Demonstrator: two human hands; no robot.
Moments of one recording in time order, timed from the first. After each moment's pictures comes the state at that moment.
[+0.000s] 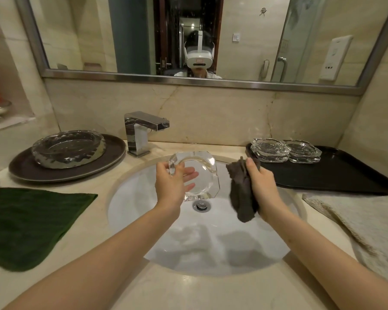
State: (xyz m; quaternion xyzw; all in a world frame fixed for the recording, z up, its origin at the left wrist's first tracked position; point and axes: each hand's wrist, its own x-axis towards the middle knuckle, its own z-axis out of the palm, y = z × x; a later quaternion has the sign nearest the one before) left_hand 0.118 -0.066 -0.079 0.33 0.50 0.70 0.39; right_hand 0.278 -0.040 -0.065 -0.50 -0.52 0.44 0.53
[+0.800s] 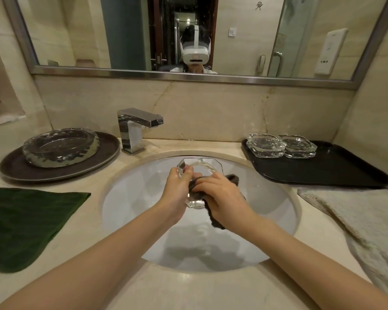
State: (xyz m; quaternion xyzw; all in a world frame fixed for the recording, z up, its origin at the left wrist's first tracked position) left_hand 0.131 -0.066 -0.087 0.34 0.48 0.63 0.51; right_hand 0.253 -0.051 -0.099 -0.28 -0.90 0.00 0.34
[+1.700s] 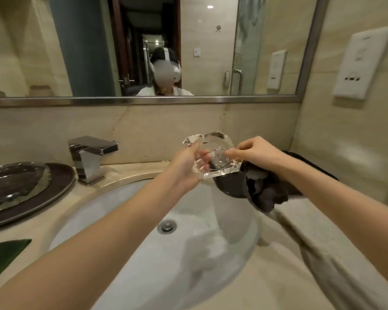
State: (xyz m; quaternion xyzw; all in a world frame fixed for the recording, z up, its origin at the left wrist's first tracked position) left_hand 0.222 -0.009 0.004 0.30 0.38 0.58 0.65; right_hand 0.385 0.005 0.022 -0.58 -0.72 0.23 0.29
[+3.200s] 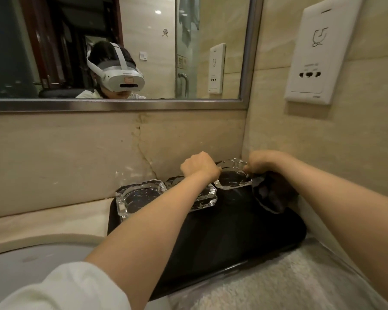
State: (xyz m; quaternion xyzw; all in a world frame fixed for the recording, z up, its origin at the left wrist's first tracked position) left_hand 0.446 0.230 -0.029 0.72 0.64 0.23 0.12; right_hand 0.573 0.204 0.010 -0.77 -0.63 0.06 -0.06
